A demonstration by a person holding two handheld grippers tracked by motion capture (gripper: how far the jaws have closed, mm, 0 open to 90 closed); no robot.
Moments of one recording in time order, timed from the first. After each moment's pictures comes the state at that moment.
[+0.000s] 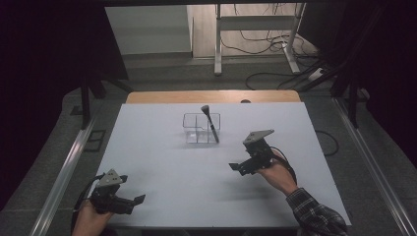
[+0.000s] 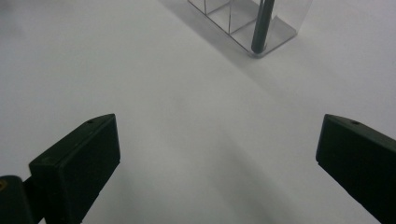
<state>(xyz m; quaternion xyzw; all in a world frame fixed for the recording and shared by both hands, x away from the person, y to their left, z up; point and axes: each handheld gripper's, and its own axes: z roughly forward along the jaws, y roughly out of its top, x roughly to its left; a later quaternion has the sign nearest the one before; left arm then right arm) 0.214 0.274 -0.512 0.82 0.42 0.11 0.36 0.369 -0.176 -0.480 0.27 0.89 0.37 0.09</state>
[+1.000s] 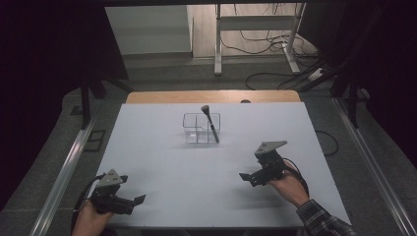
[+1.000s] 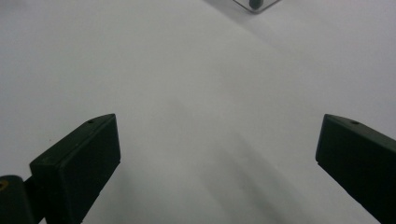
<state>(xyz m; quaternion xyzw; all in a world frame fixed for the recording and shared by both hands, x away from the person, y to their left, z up) 0.214 0.273 -0.513 0.82 0.42 0.11 0.36 0.341 -0.209 -0.489 0.28 0.88 0.36 0.08</state>
